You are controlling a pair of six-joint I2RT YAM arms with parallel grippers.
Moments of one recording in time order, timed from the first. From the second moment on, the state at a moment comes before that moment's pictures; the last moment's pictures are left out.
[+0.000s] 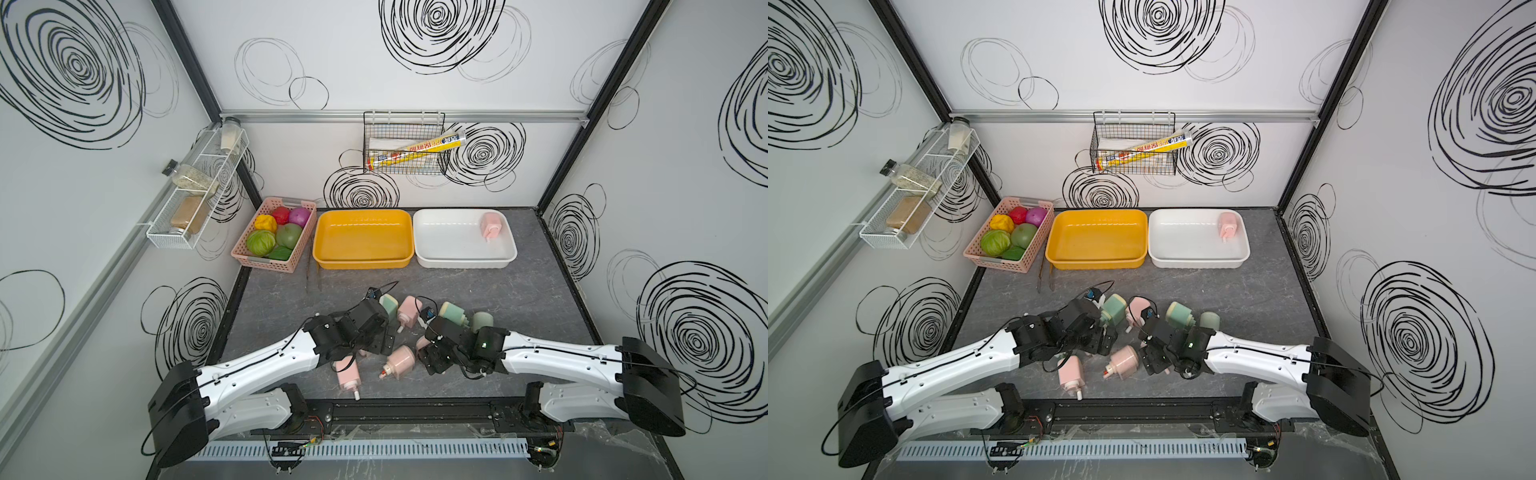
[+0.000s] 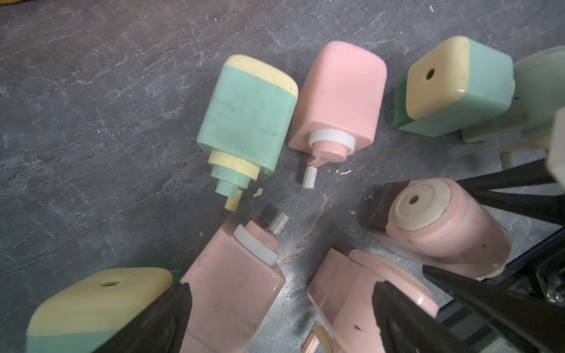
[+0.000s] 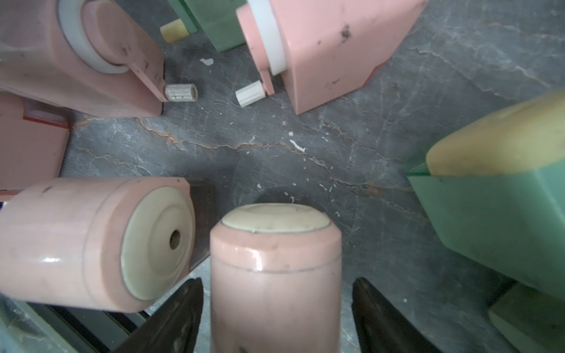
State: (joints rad) left arm -0.91 1.11 0.75 -0.63 -0.16 -0.61; right arm 1.16 1.26 0.69 -0.50 0.18 0.56
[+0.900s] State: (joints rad) left arm -0.89 1.11 0.74 -0.60 -0.16 -0.63; right arm 1.17 1.25 0.69 -0.49 0.21 0.55
